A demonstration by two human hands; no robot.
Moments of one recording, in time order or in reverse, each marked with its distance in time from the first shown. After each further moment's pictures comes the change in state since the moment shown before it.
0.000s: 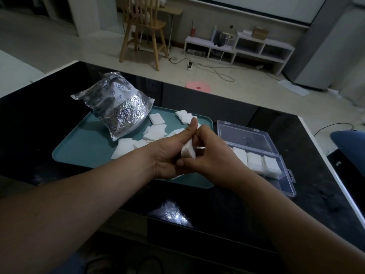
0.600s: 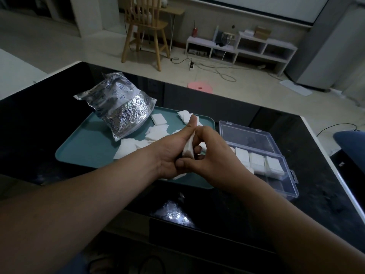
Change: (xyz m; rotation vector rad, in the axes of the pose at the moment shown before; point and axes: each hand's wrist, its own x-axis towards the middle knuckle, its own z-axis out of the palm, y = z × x) left_hand 0.010 -0.002 -0.007 0.039 0.100 0.049; right_hand -0.005 -0.001 0.004 -0.160 0.083 -0.066
